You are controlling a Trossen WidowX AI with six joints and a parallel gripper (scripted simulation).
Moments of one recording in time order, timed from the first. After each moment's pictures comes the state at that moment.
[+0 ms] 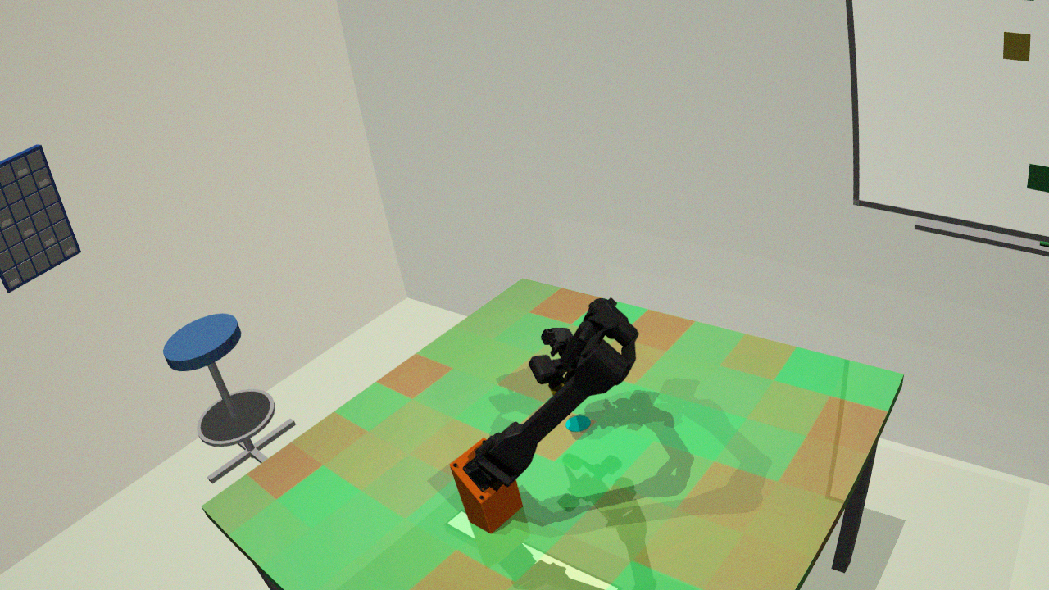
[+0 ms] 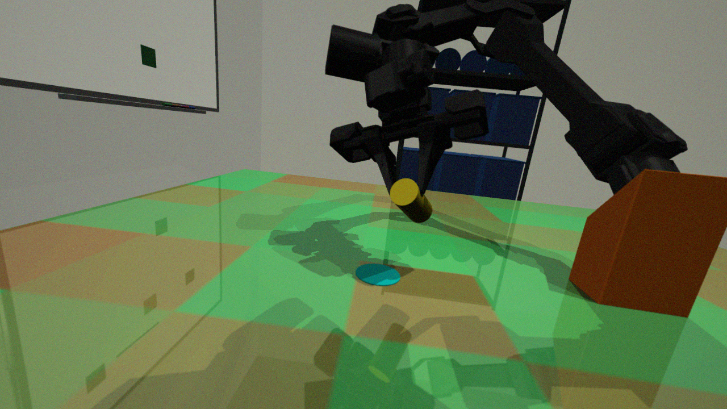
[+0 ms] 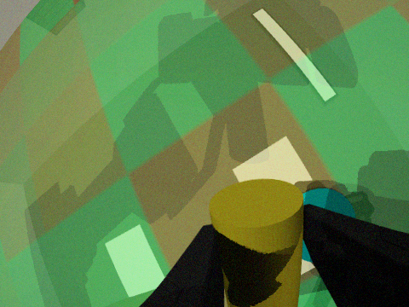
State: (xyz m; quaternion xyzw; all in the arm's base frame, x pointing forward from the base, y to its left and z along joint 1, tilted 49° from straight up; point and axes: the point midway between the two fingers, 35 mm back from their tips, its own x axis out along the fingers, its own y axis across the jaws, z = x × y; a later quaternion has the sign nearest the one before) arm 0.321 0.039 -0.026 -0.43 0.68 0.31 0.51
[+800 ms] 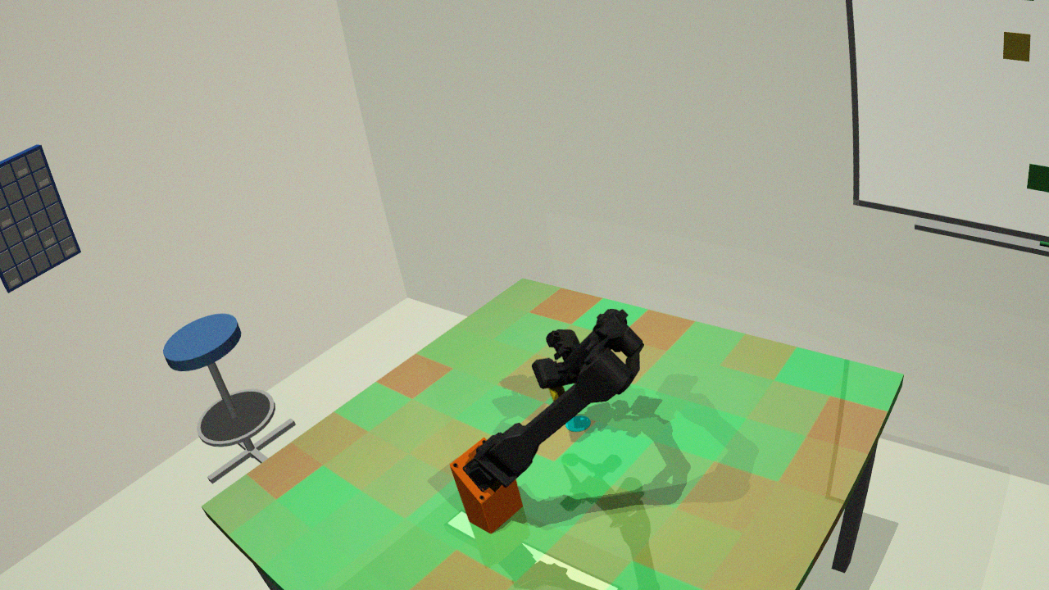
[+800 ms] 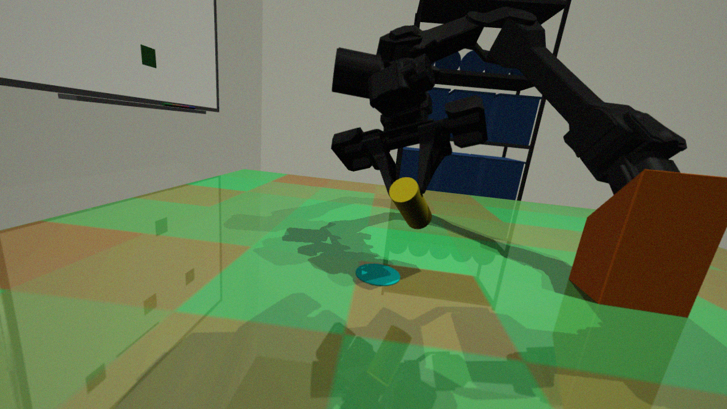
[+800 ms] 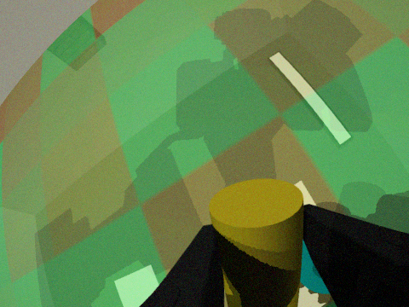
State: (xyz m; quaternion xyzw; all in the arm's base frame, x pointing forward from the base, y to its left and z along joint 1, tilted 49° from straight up) arm 0.321 0.037 -0.027 -0.39 0.63 0.36 0.56
